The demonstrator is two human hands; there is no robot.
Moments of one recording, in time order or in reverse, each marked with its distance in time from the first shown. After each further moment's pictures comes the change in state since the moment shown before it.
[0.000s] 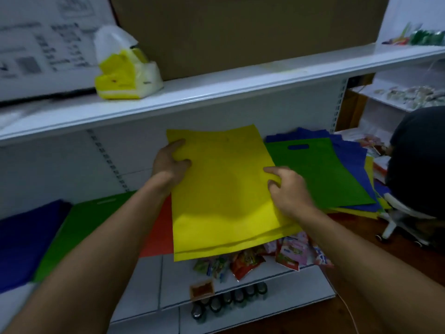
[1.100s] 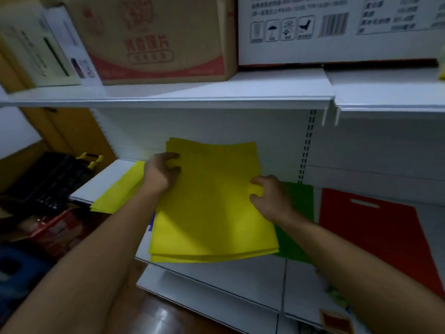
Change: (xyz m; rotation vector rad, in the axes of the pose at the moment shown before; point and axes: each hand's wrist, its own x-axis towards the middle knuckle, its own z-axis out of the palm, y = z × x) left_hand -0.045 -0.288 -0.466 0.400 0.444 -0.335; right_hand -0.032 -0.326 0.438 0.005 -0.577 -0.304
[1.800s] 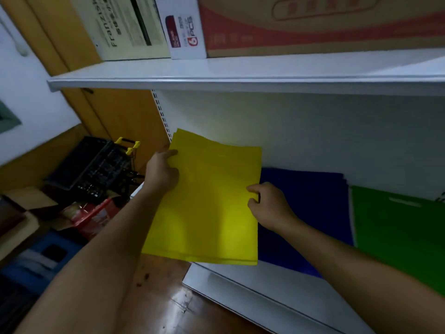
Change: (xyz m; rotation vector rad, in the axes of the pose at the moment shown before) left_hand 0.162 -0.251 -0.124 0.158 -0.048 -0.078; right_hand 0.125 -0.165 0.251 0.020 -0.166 -0.048
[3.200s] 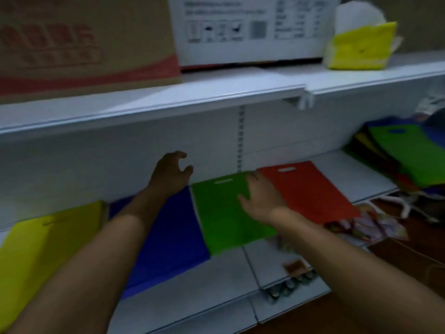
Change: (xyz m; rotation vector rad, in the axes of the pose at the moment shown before) left_hand -0.096 0.294 0.161 -0.200 -0.503 0.674; right_hand -0.191 0.114 -0.191 -0.377 0.466 0.450
